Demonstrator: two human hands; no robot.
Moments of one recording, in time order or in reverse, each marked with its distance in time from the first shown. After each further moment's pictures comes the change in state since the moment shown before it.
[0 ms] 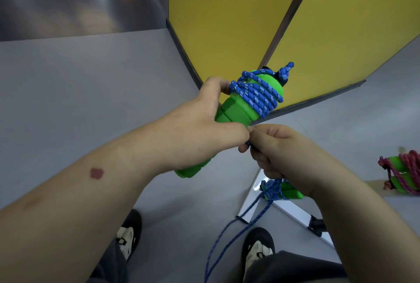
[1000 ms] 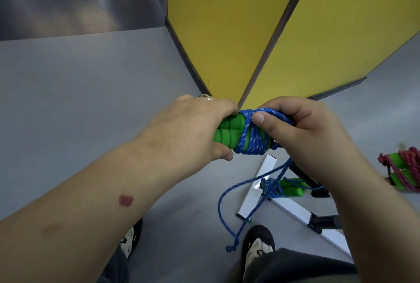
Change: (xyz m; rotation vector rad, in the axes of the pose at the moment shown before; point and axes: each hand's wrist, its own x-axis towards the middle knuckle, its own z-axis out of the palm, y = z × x) left_hand 0.009 -0.014 0.009 0.705 0.145 0.112; right_hand -0.017 -0.012 -0.017 -0.251 0.262 -0.511
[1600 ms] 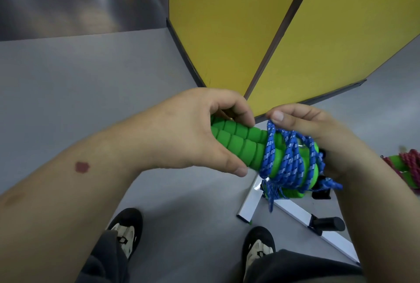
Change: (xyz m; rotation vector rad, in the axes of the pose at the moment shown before) left_hand -0.011 -0.004 -0.027 -0.618 -0.149 0.099; right_hand 0.012 0.023 -0.015 0.620 -0.128 0.367
